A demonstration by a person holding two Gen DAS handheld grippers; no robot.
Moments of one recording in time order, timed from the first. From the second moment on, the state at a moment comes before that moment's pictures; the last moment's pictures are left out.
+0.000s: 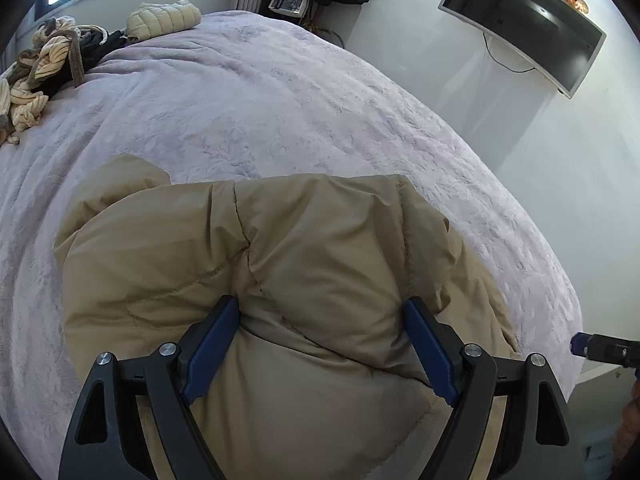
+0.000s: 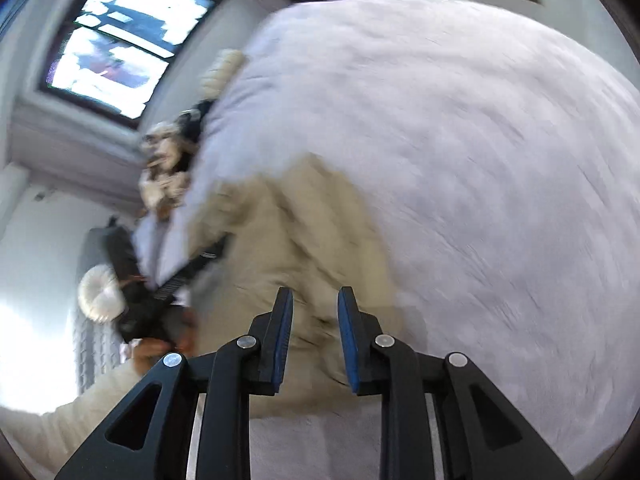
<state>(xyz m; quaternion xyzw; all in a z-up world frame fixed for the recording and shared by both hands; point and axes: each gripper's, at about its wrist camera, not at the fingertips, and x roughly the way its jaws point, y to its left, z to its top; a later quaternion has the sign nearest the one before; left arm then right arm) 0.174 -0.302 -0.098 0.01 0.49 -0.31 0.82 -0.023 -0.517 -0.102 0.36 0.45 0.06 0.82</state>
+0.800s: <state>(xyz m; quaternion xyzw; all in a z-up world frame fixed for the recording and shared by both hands) 0.171 -0.322 -0.101 0.07 0.50 -0.27 0.82 0.027 -0.488 -0.113 0.28 0.50 0.10 0.81</state>
